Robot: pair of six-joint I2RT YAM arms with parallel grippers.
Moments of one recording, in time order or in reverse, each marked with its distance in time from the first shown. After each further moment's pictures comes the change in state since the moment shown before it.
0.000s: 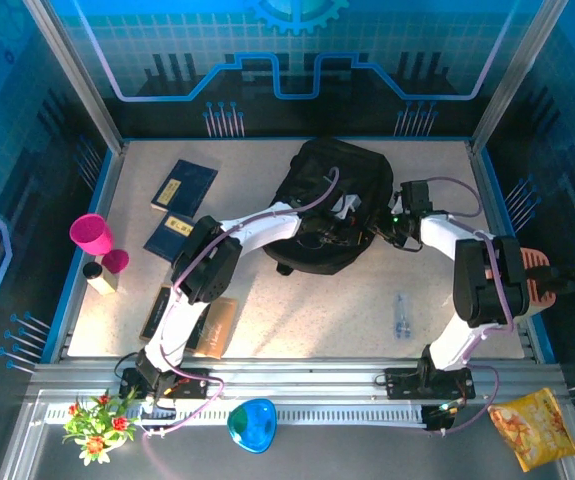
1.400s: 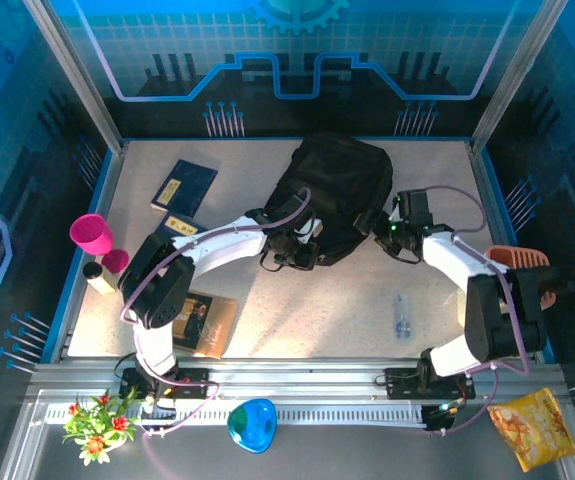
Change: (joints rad) left arm 0.008 -0.377 -0.420 -0.216 -0.214 0.133; right arm 0.108 -0.257 -0.159 0.010 0.000 0.184
